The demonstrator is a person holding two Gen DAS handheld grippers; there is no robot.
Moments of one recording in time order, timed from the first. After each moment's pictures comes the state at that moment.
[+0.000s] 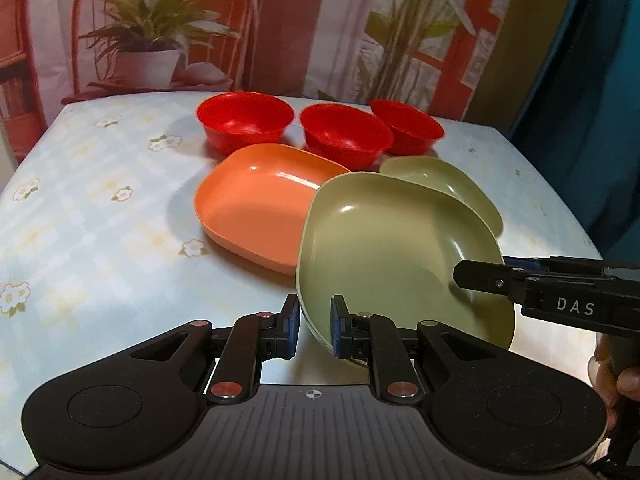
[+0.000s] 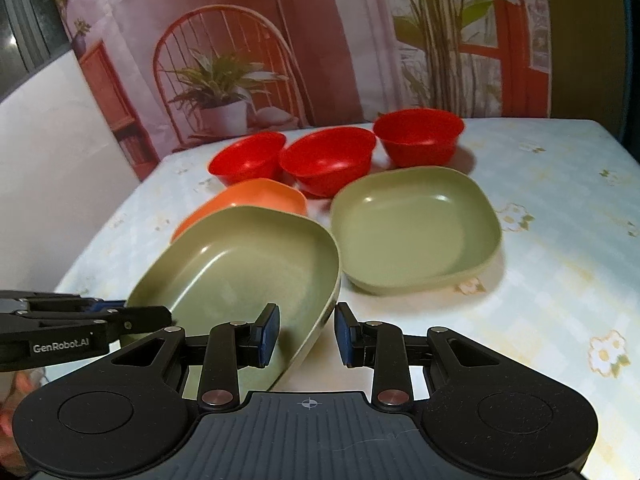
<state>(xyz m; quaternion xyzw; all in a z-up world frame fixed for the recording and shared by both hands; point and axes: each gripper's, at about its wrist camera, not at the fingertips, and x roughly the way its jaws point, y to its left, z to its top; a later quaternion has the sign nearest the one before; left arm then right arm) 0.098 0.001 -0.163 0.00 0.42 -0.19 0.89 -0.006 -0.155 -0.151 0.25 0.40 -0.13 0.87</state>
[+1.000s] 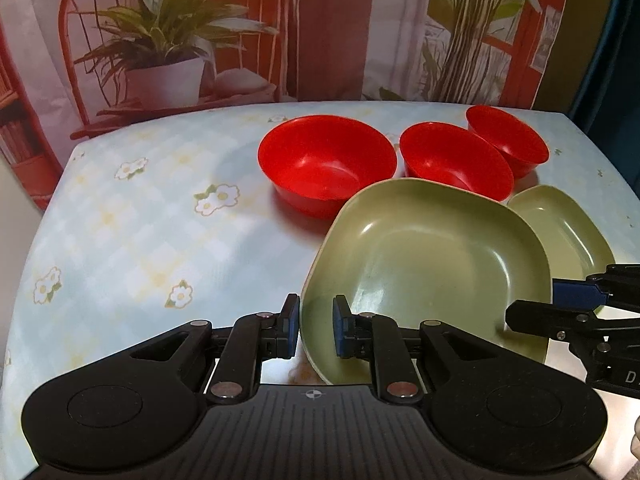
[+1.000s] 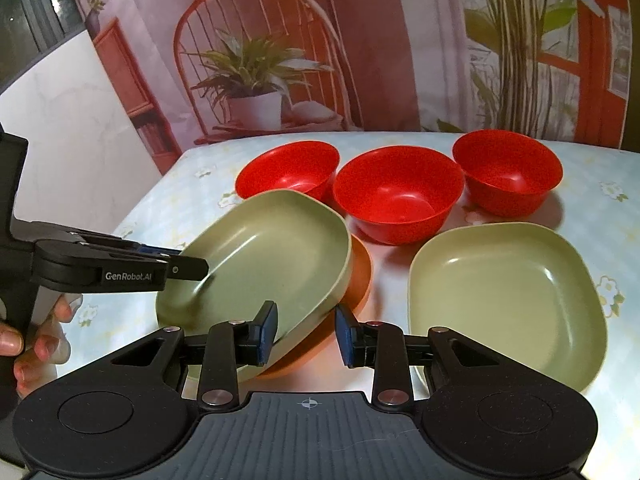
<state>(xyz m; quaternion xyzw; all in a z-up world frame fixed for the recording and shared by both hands) 0.217 0.012 -0.170 0.08 0.45 -0.15 0.88 0.102 -0.161 -0.168 0.24 0.42 -0.09 0.87</state>
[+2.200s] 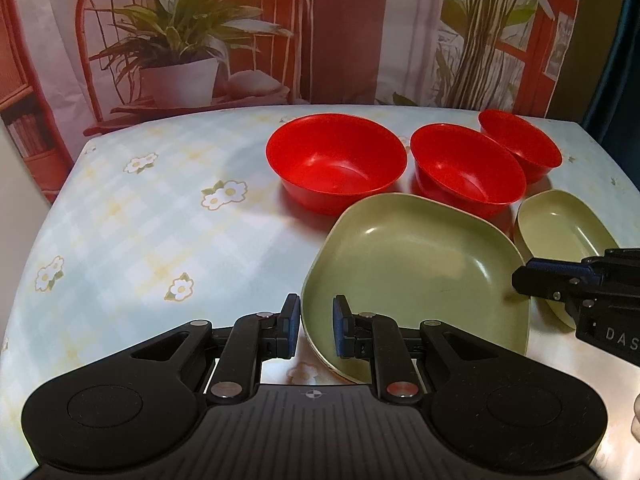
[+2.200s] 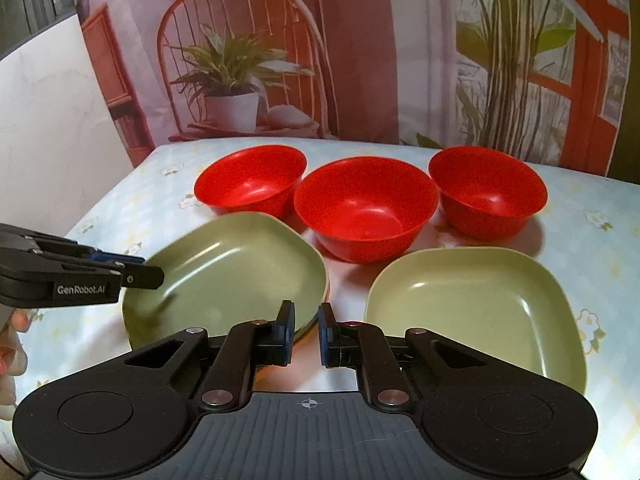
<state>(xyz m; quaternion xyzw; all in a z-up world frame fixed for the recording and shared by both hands) 0.214 0.009 -0.180 0.08 0.43 -0.13 0.89 0.111 -0.172 -0.186 0.19 0.42 -0.12 0.88</state>
